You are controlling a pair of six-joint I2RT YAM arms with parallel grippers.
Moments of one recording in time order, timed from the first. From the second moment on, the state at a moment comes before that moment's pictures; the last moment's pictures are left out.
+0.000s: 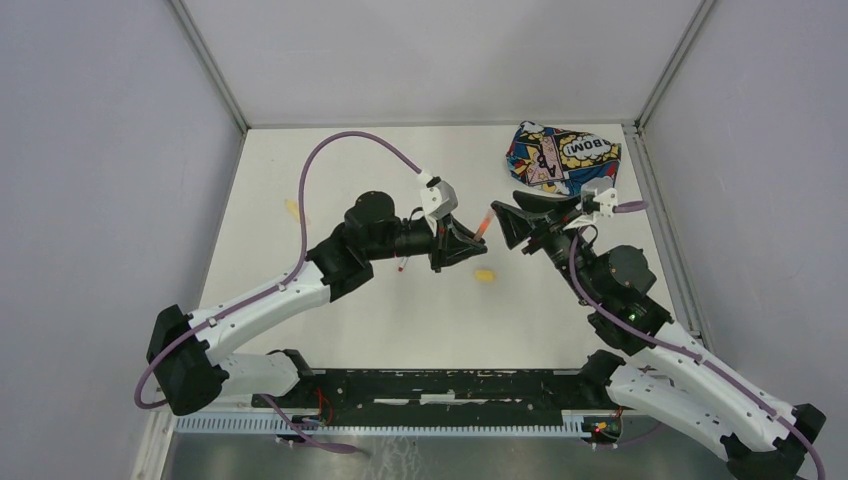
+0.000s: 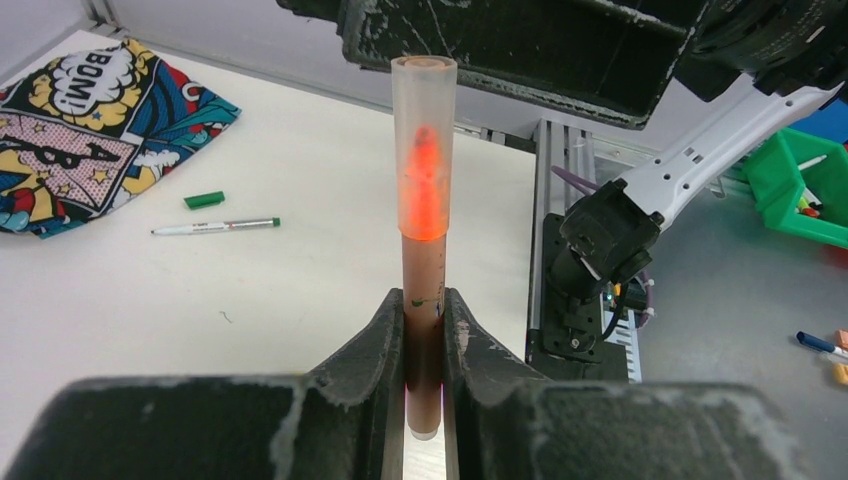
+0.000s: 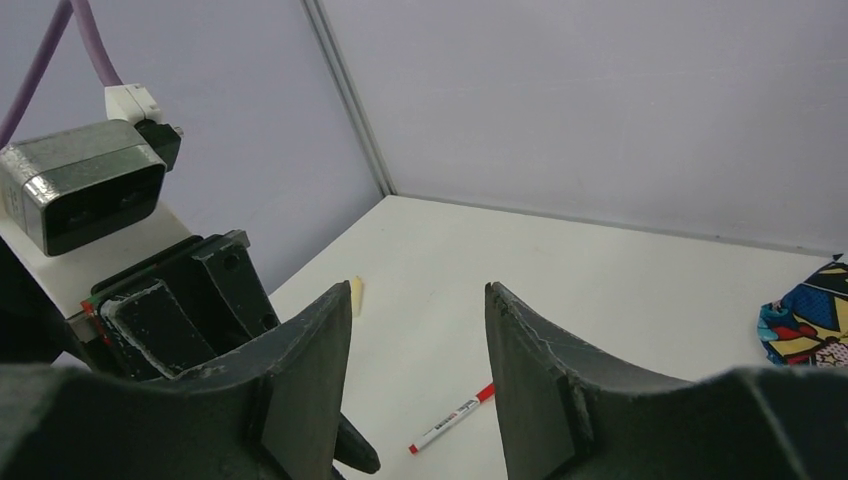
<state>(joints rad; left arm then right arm) -0.87 1.23 0.99 0.19 0.52 -0.13 0.80 0.69 0.71 0.28 0.19 0.26</state>
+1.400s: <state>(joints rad) -0.71 1.74 1.16 -0.43 -0.05 -0.15 0.80 0.84 0.62 -0.12 0.37 0.29</state>
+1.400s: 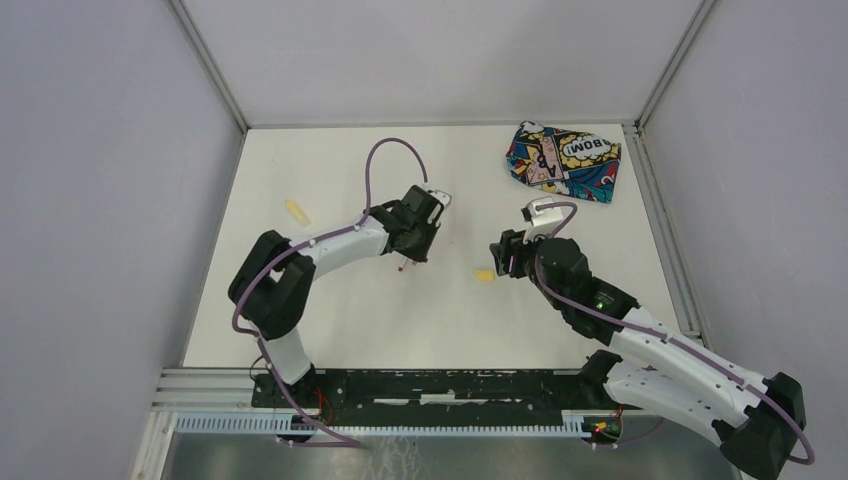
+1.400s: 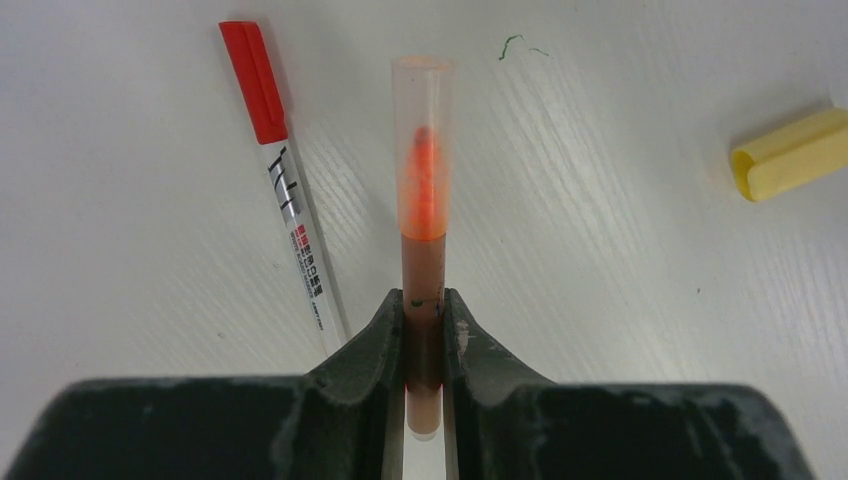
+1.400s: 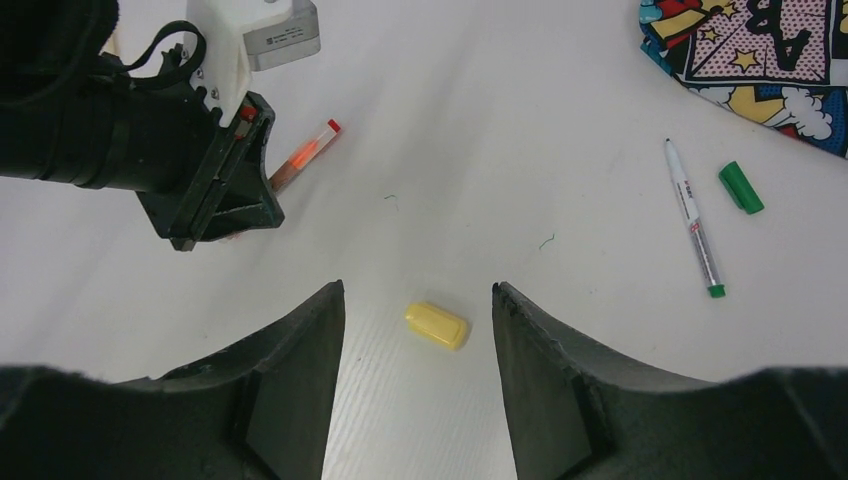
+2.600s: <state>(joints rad) -0.71 1.86 1.21 -0.46 -0.13 -0.19 0.79 0.84 0.61 -0.16 0.38 0.26</state>
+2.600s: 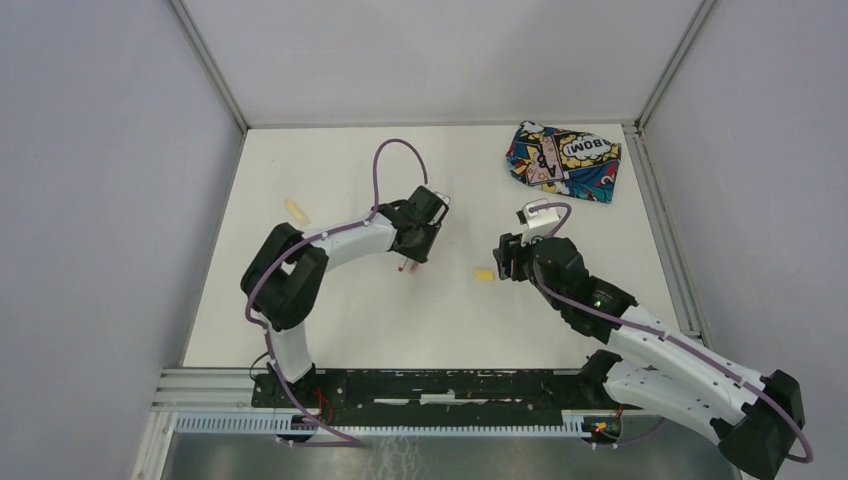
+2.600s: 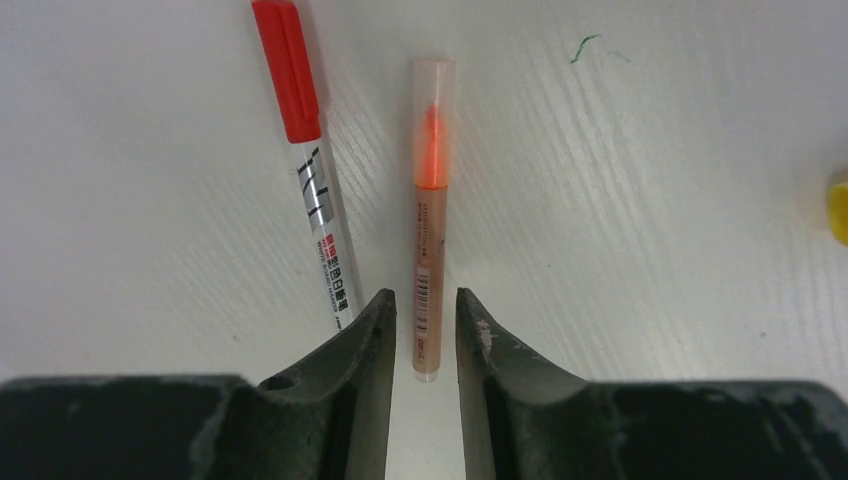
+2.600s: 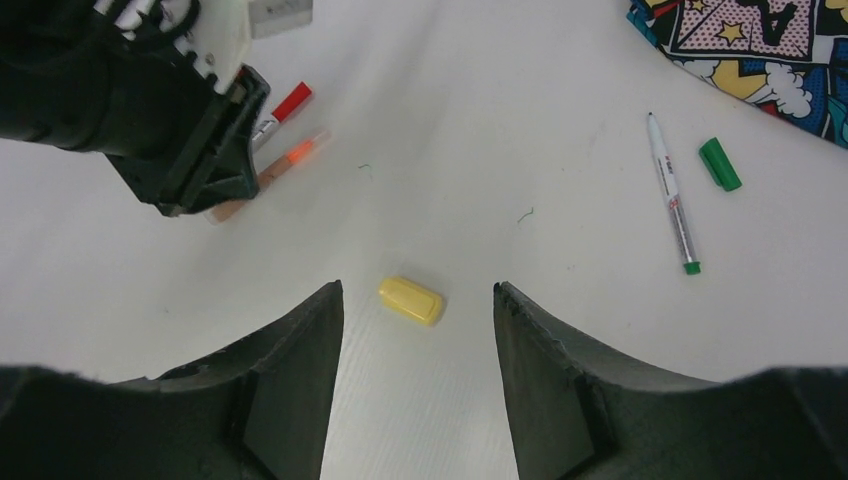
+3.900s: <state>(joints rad) -0.66 1.46 1.21 -0.20 -0.04 -0.12 0.14 1.50 0.89 -0.28 0.06 0.06</state>
